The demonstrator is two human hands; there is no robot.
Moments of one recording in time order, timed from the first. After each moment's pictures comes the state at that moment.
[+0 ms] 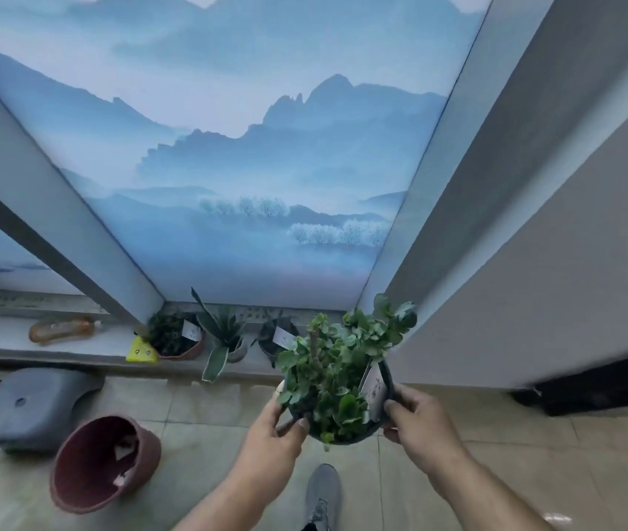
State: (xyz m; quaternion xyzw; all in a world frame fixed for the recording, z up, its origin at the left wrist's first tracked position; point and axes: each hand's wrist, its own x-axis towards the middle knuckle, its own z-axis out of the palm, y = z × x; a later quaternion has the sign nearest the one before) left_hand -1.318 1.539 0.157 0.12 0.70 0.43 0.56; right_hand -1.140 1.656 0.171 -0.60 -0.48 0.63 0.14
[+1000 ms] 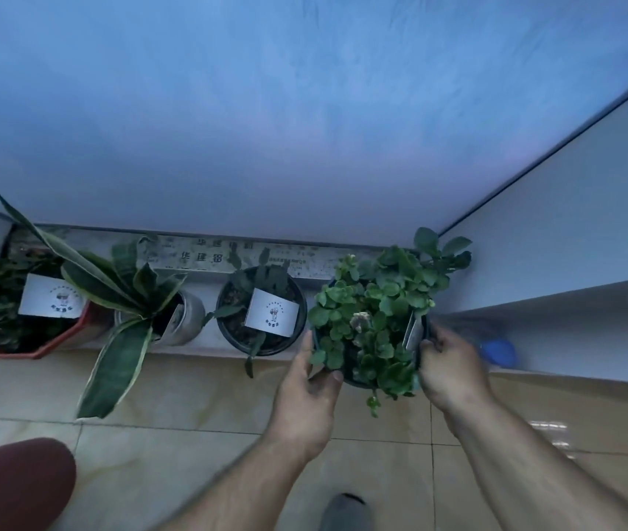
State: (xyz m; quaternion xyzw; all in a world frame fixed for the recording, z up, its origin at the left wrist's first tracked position) left_hand -1.374 1.740 -0.295 0.08 0.69 0.43 0.58; right_hand -1.234 1.858 -0.274 -0.72 -0.52 0.45 0.05
